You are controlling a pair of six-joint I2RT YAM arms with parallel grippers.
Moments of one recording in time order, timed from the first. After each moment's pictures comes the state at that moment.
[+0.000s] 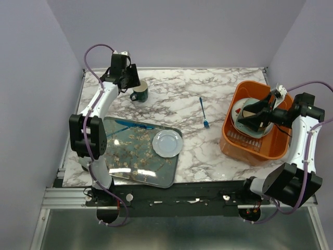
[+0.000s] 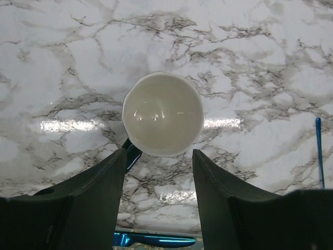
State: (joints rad) left arm -0.15 1.83 1.62 -0.42 0.06 -0.33; right arm -0.48 1.28 1.26 -1.31 -1.44 -1.13
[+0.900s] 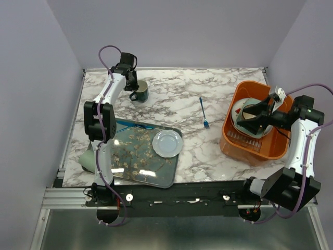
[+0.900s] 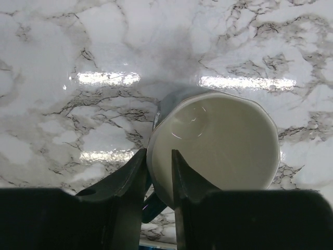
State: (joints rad) left arm -0.15 2.19 2.00 -0.73 -0.04 -0.25; right arm -0.48 1.23 1.23 -1.33 -1.44 -1.19
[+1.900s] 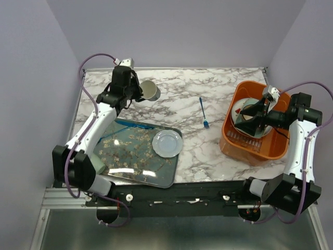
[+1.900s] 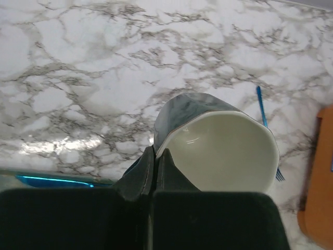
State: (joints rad) left arm -0.28 1.51 1.36 -0.39 -0.02 -0.41; right arm -0.42 1.21 1.24 -1.34 -1.37 -1.15
